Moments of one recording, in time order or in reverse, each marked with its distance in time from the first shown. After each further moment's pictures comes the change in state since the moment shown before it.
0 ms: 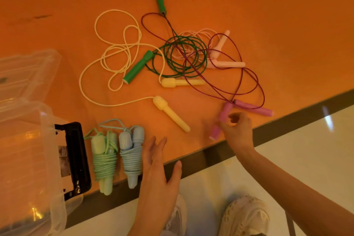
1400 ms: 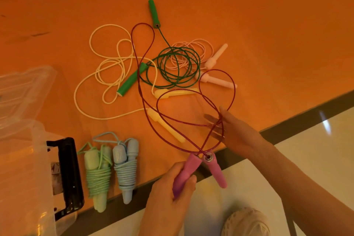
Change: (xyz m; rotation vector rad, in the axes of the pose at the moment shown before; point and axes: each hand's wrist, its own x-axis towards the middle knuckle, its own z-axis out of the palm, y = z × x) left_hand 0.002 0.031 0.004 -0.172 -0.303 -0.113; right_hand 0.011 -0.040 -0.036 0.798 -0.586 0.447
